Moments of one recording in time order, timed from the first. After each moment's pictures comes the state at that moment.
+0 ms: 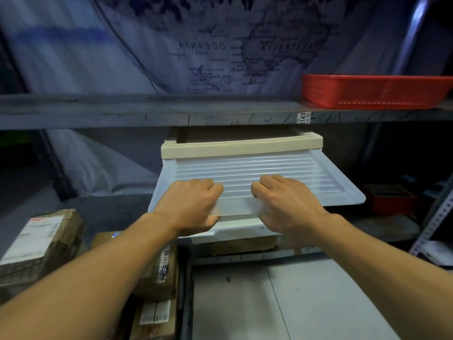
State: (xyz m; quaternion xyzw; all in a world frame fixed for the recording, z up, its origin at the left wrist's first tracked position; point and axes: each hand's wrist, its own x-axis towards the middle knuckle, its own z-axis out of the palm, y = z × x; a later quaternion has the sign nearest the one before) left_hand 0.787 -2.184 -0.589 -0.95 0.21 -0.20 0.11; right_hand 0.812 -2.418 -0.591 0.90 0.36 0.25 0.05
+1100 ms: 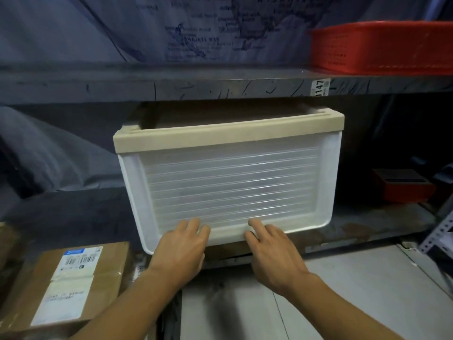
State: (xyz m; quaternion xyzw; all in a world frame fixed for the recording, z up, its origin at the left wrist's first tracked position) left_hand 0.869 -2.187 -0.743 -0.98 0.16 -0.13 0.06; right_hand 0.883 -2.407 -0.756 0.97 0.23 0.07 0.01
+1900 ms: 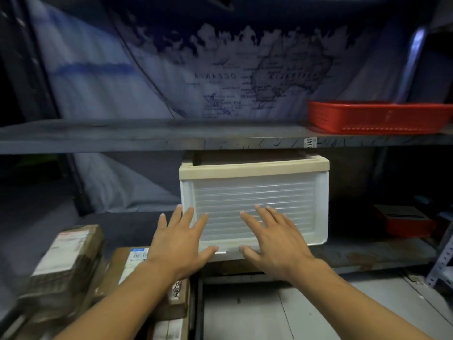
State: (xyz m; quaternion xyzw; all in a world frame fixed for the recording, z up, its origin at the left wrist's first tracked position) left_hand 0.748 -2.154 -0.618 -0.99 0.01 -0.09 0.07; right_hand 0.782 -2.378 -0.617 0.97 0.24 0.09 -0.02
